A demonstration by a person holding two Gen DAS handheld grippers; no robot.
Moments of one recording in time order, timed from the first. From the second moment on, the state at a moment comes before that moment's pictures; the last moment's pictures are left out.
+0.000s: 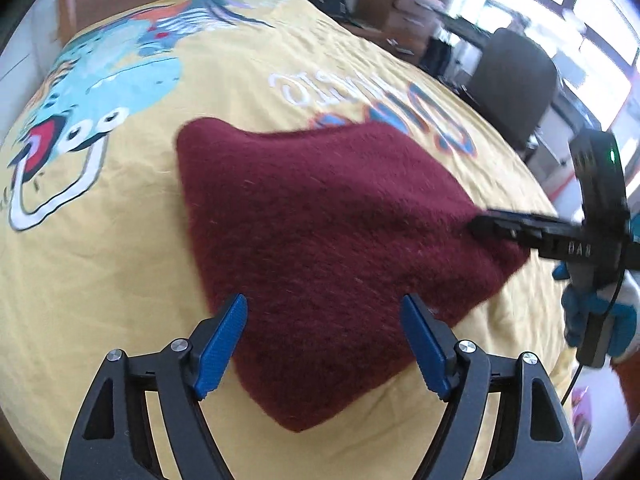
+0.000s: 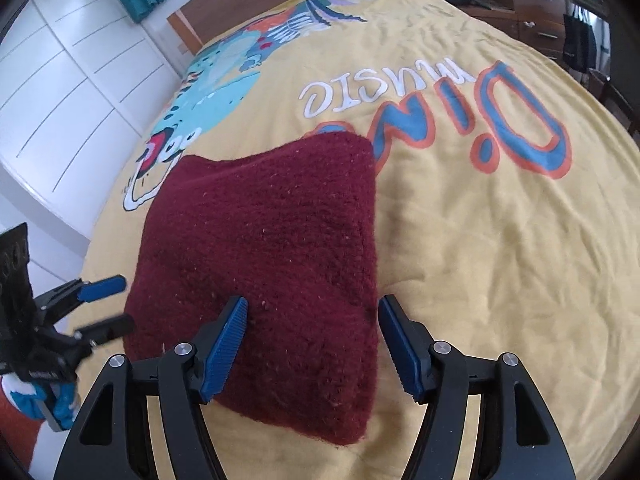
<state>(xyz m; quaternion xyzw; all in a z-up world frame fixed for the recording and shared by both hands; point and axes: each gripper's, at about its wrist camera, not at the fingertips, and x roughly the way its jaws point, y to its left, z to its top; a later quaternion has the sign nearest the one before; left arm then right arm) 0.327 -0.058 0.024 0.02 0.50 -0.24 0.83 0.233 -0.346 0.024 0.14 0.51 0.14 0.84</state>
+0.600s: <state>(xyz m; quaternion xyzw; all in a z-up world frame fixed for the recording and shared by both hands) 0.391 -0.029 -0.038 -0.13 0.58 -0.21 0.78 0.283 -0.336 -0.047 0.20 0.59 0.19 0.76</state>
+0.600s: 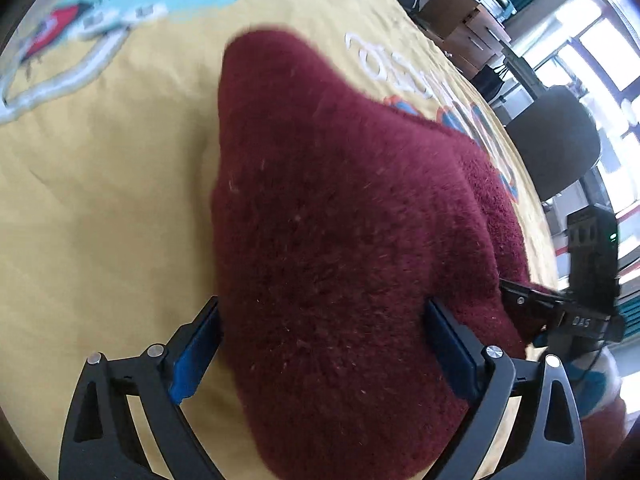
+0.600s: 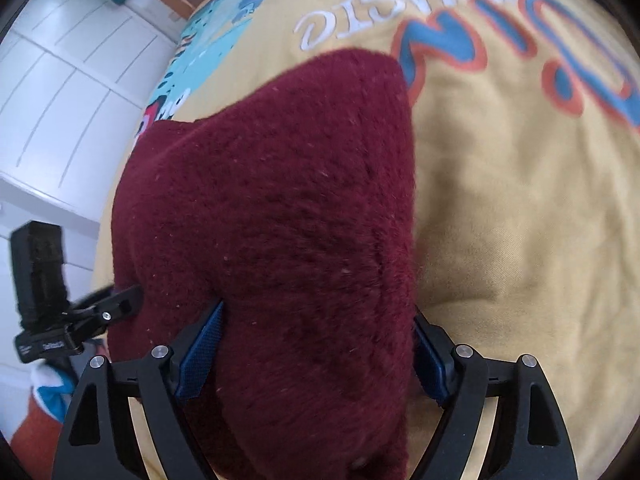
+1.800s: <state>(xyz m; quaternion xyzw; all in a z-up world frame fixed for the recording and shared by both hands) 0.368 0.129 0.000 -0.18 0.54 -0.23 0.79 0.278 -0.253 -0.017 0.18 0.54 0.26 0.78</state>
